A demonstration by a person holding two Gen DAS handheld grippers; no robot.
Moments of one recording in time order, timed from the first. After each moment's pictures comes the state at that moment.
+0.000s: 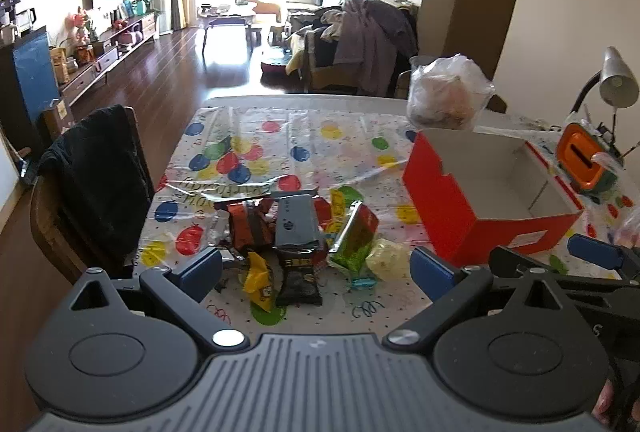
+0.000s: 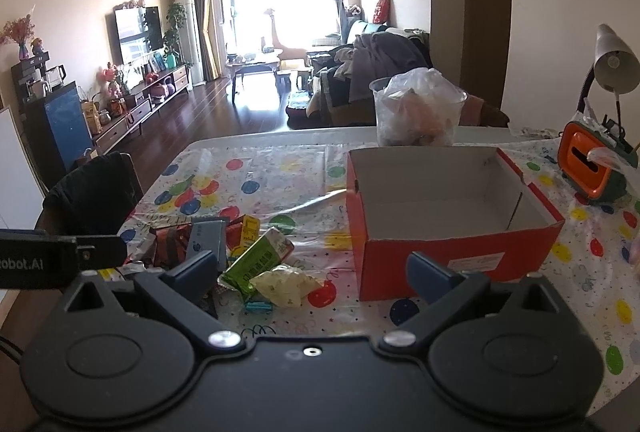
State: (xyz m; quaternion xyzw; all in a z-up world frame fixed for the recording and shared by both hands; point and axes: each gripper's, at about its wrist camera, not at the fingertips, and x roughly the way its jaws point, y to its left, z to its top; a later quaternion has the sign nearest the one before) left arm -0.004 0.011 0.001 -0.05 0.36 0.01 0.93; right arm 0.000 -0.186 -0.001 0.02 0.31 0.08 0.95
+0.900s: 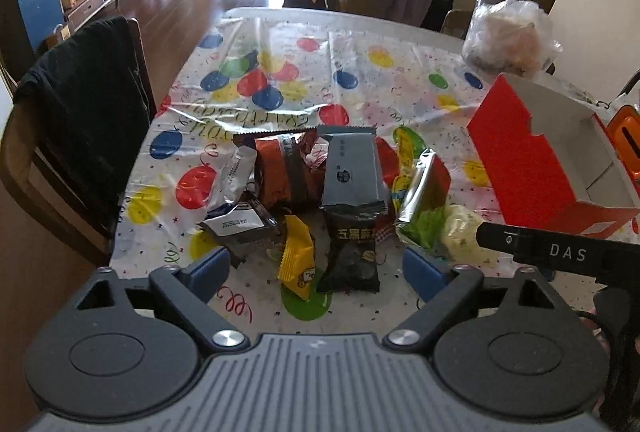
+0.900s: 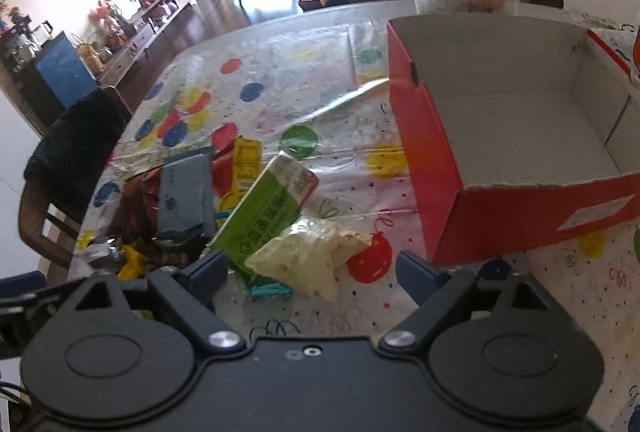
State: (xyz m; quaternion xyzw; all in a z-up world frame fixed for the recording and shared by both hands) left arm 0.080 0.063 -0.091 -0.09 0.46 0.02 0.88; right arm 0.127 -0.159 -0.101 0.07 0.48 0.11 0.87
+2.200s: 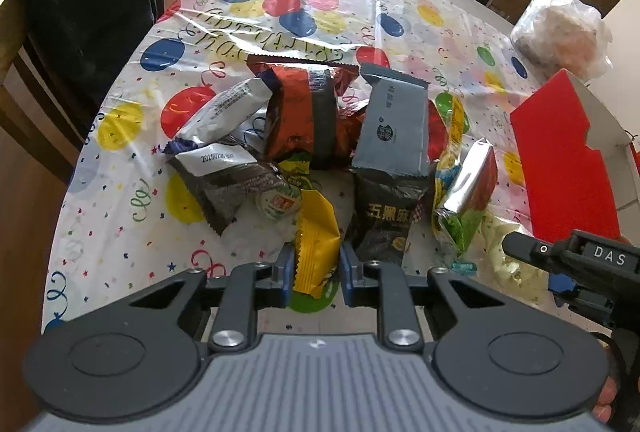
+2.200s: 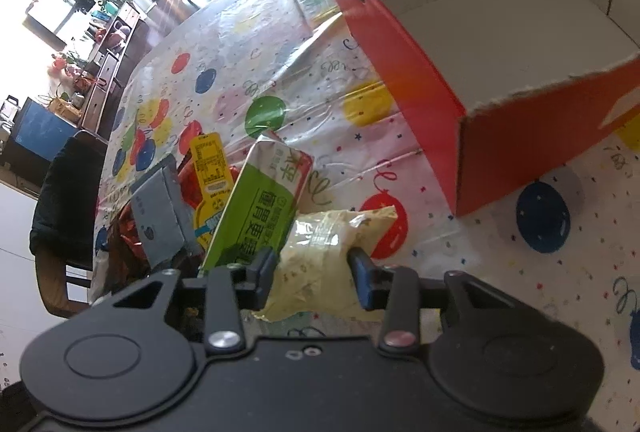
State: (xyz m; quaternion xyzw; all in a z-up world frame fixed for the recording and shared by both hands) left arm 0.106 0.085 -0.143 -0.19 0.52 0.05 0.83; right arm 0.148 -0.180 -0.133 0.22 0.53 0.07 0.82
